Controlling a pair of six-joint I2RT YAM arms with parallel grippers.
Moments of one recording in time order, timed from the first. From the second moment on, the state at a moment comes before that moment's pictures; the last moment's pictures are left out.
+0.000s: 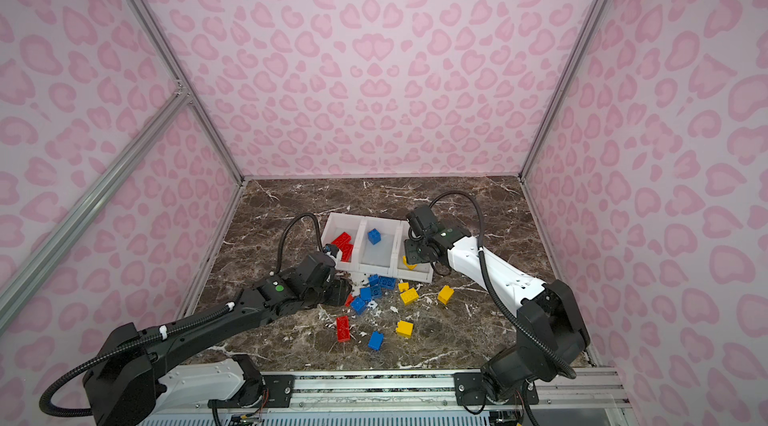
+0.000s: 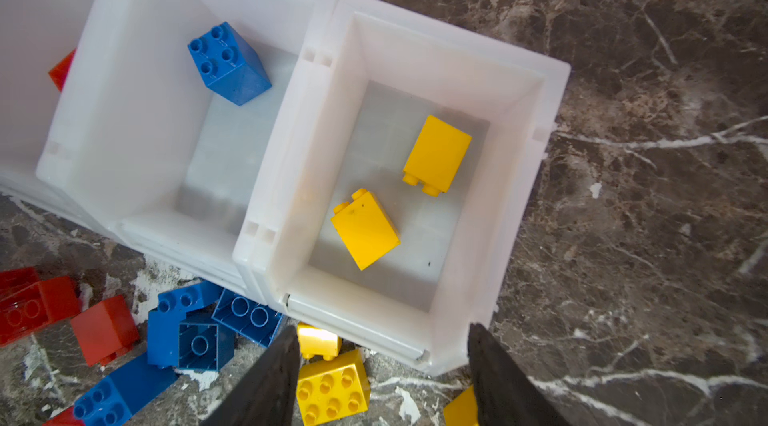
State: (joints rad) left arm -0.81 1.24 0.73 -0.44 -0.08 -0.52; right arm 0.56 1.49 1.13 -0.70 0.13 0.38
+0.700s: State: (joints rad) left arm -0.94 1.49 0.84 -0.46 -0.10 -0.39; right arm 0.56 1.41 1.04 -0.70 0.15 0.43
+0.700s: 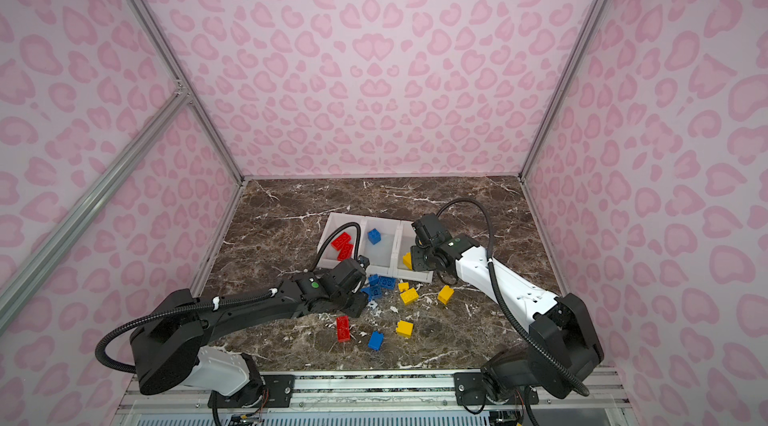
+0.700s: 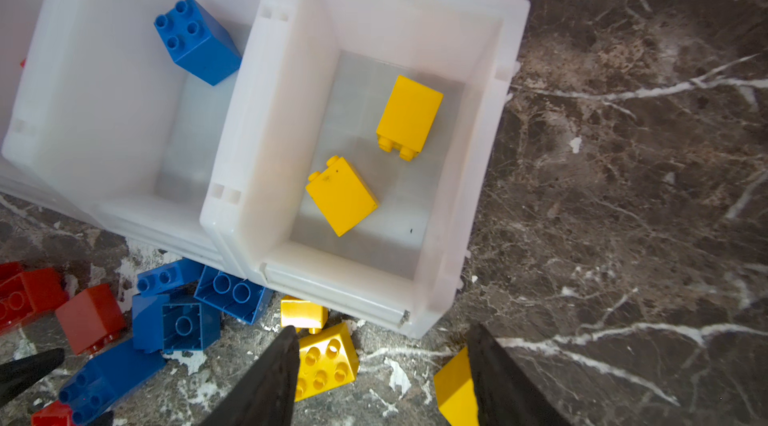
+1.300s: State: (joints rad) left arm -0.95 1.54 0.85 -0.48 -0.10 -0.36; right arm 0.56 1.41 1.02 -0.70 0.15 0.44
